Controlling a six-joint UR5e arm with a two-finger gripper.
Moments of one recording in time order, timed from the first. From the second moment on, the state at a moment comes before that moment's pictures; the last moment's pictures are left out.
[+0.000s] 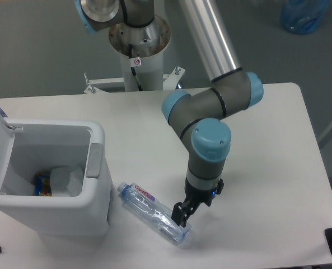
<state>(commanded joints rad) 2.43 -2.22 -1.44 -0.87 1.44 -0.27</state>
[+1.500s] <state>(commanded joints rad) 2.39 -2.32 -1.40 -0.84 1.45 -0.29</state>
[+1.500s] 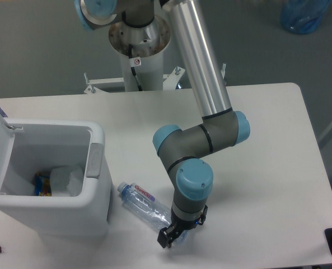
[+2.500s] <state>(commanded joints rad) 2.38 -2.28 -1.41 -0.85 1.47 -0.29</state>
